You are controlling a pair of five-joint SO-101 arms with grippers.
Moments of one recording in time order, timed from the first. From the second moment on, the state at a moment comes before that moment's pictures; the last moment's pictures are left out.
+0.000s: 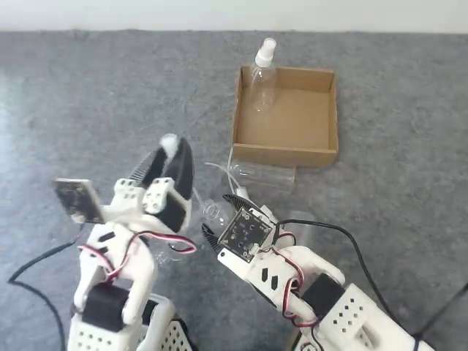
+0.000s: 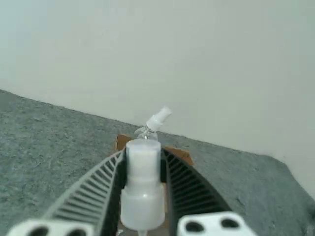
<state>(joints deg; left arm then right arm) 10.6 -93.0 71.8 42.3 29.1 -51.4 -75.3 82.9 27.3 12.8</state>
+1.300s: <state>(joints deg) 17.6 -93.0 73.7 42.2 24.7 -48.0 -97.3 91.0 28.5 12.9</state>
